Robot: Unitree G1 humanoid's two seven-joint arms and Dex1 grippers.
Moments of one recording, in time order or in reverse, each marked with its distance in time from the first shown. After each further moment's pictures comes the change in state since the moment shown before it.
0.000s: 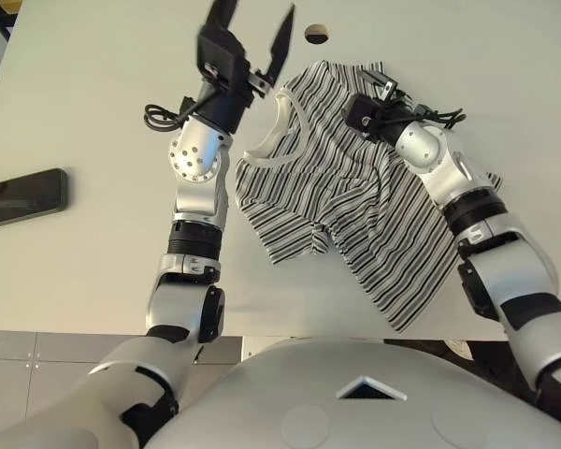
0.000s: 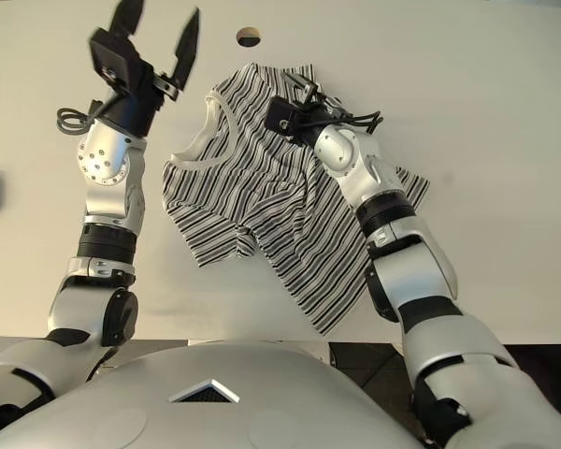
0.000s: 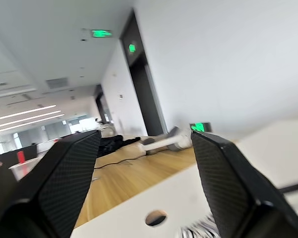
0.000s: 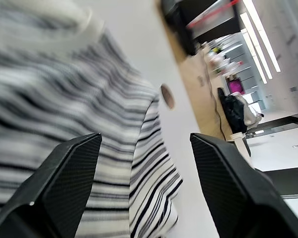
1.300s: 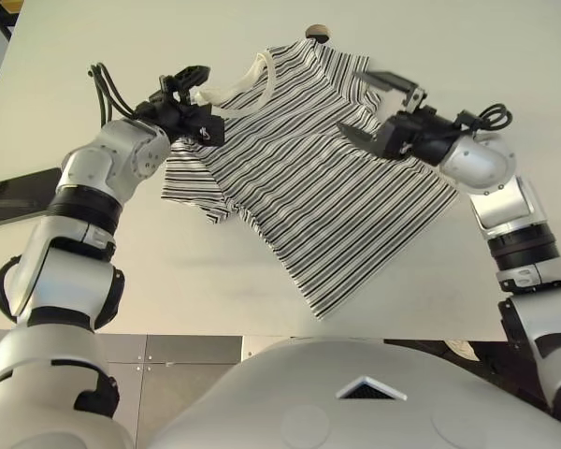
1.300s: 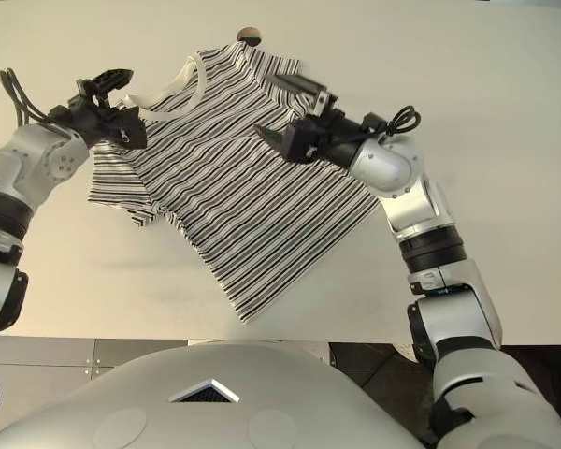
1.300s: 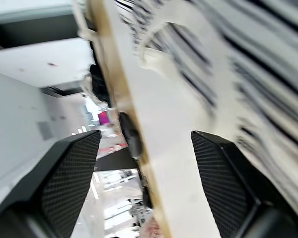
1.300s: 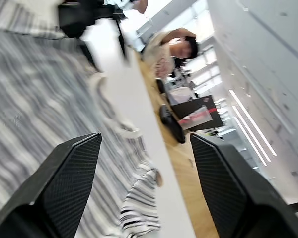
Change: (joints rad) left arm -0.252 0.538 -0.467 0.377 0.937 0.089 0.474; right arm 0.328 -0.241 -0.072 -0.681 0.303 -0.245 0.358
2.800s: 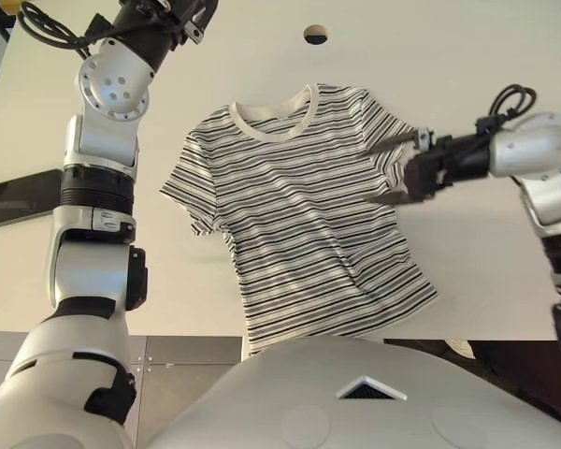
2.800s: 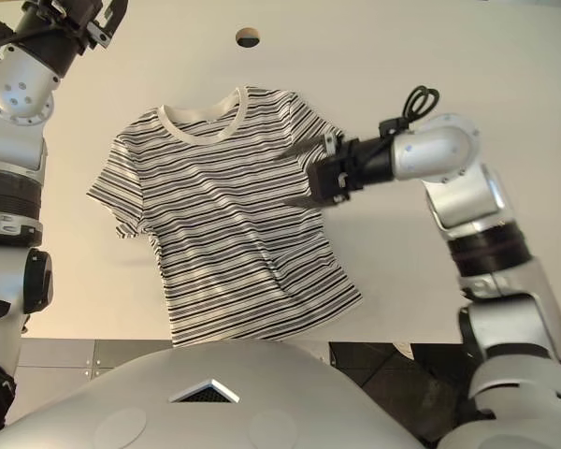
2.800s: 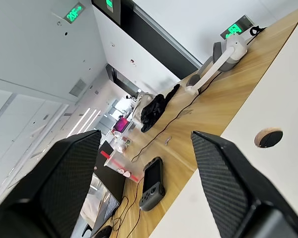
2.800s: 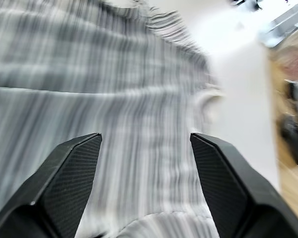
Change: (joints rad) left arm -0.007 -0.168 0.375 -0.210 -0.677 0.021 -0.313; right arm -0.104 -0.096 0.058 -0.061 0.225 0.173 0.520
